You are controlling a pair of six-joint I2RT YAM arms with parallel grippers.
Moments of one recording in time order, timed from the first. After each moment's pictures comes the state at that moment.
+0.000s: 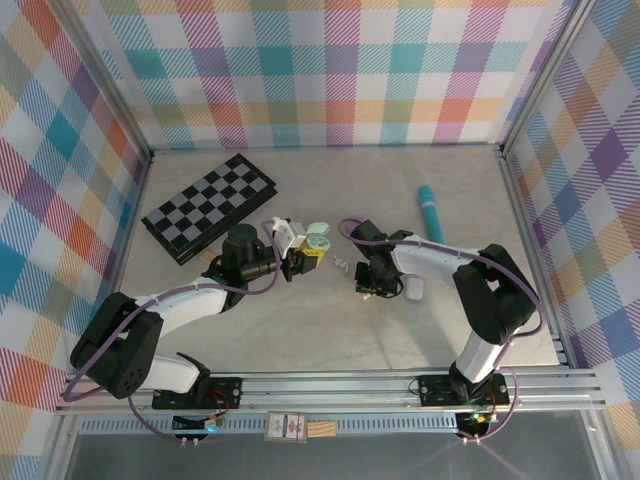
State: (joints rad) left arm -0.51 1.37 0.57 0.57 0.61 0.08; right arm 0.67 1.71 1.01 -0.70 -0.08 0.80
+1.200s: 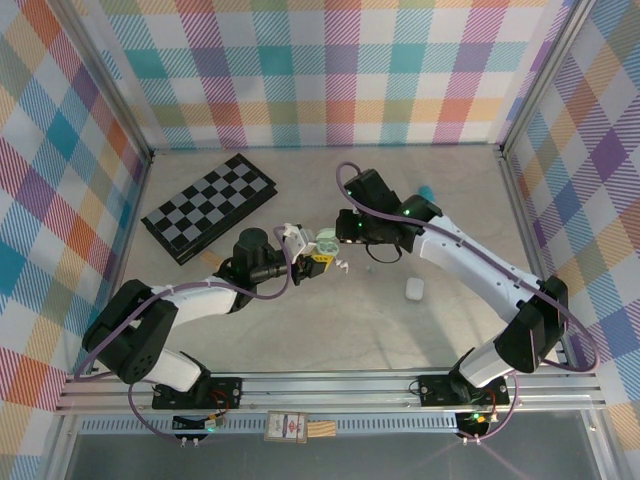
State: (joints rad) left arm -0.58 1.46 0.57 0.68 0.58 0.13; right arm 0.76 1.52 1.46 -0.84 0.04 0.65
